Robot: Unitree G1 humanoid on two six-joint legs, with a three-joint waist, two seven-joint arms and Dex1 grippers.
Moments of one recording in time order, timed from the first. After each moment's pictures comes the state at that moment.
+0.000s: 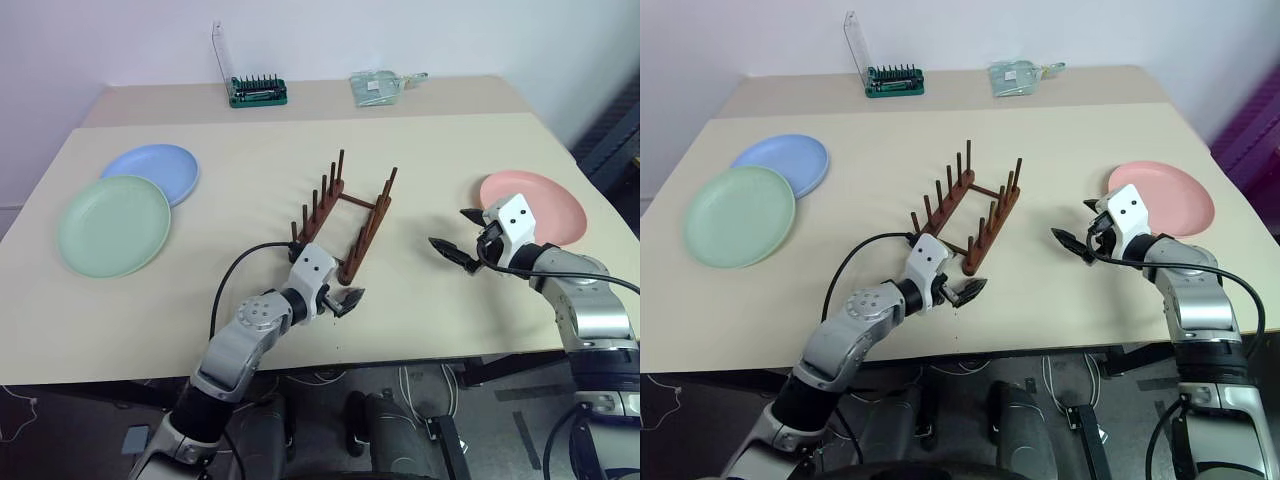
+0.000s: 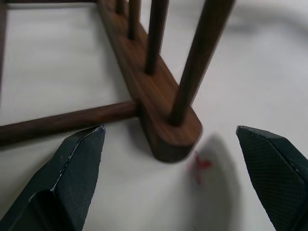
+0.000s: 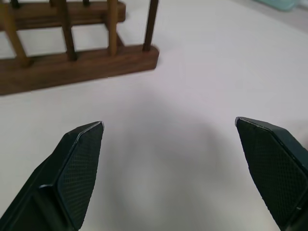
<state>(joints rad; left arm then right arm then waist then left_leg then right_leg) -0.28 0.16 -0.34 -0.23 -0.14 0.67 -0.36 -0.36 -0.69 -0.13 0.16 0.24 0.25 0.78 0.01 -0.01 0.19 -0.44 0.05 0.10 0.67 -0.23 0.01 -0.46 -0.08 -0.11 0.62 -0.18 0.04</state>
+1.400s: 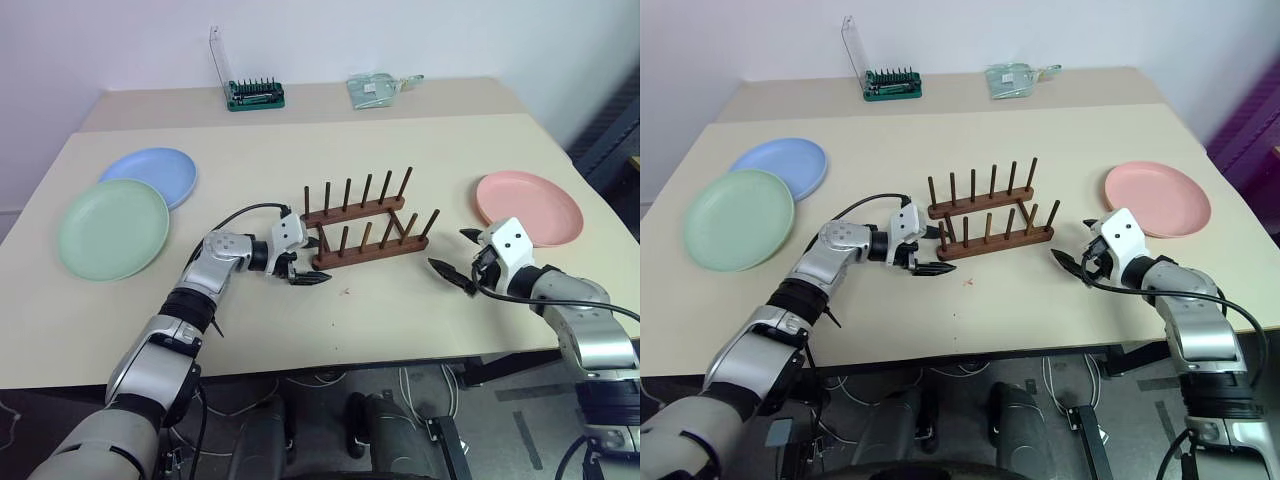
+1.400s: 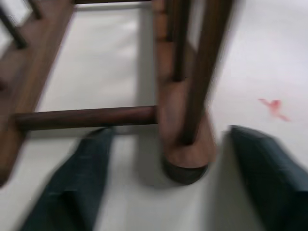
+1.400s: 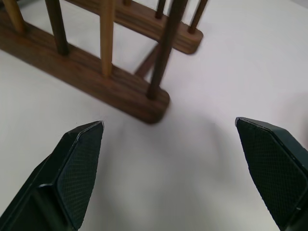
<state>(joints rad) -0.76 0.37 -0.28 0.71 -0.09 -0.05 -1.10 -0.19 -0.69 -0.14 0.00 0.22 0.28 0.73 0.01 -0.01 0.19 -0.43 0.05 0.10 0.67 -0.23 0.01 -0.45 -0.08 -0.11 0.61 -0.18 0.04</state>
